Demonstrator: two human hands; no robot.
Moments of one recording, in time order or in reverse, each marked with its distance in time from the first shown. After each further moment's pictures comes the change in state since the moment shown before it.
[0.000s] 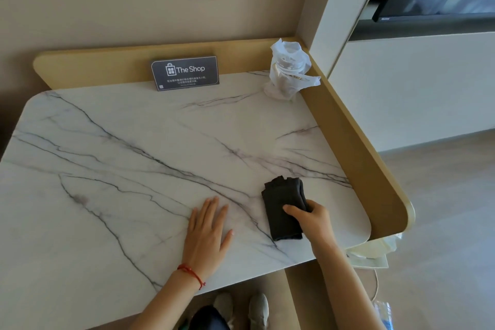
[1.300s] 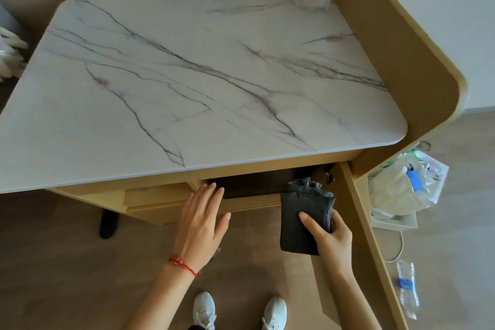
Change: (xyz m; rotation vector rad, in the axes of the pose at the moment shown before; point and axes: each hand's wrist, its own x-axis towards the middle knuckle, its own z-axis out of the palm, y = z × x) left_hand -0.181 0.002 0.089 -0.050 0.219 -0.038; right_hand -0.104 0.217 -0.014 0.190 0.029 -0.218
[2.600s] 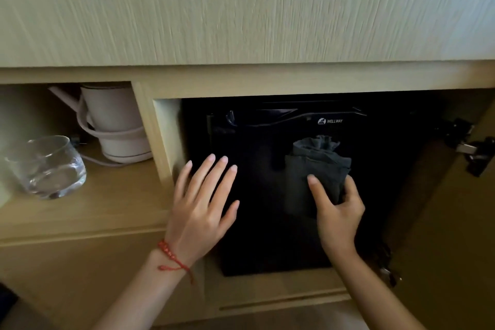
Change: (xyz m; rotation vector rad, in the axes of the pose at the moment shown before) left_hand 0.050 -0.202 0.347 0.428 0.791 0.437; right_hand 0.266 0.336 0.137 0.274 0.070 -0.891
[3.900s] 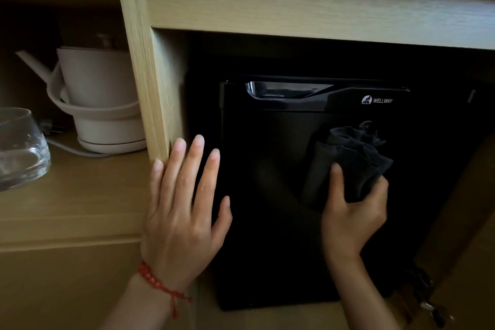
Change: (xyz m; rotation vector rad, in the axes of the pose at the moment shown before) left_hand -0.031 -0.011 0.033 0.188 0.211 -0.164; right_hand 0.004 0.067 0.039 -0.405 0.390 -0.353
